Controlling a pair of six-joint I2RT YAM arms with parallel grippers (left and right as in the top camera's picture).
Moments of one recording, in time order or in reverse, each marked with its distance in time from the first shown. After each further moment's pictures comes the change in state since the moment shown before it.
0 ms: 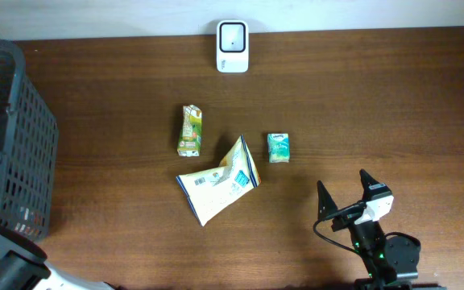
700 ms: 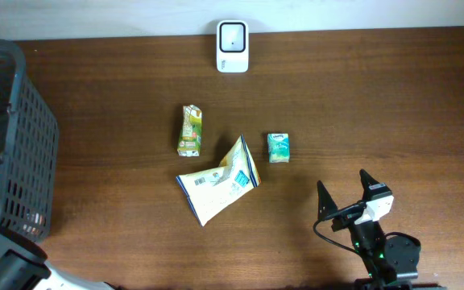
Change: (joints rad) left arm -0.002 0.000 -0.061 -0.047 0.013 0.020; right arm 0.000 0.000 0.000 0.000 0.000 0.000
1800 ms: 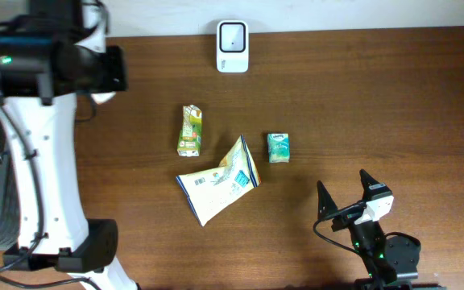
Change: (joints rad) left arm -0.991 -0.026 1.091 -0.454 -0.217 -0.078; right arm 0.000 0.000 0.000 0.000 0.000 0.000
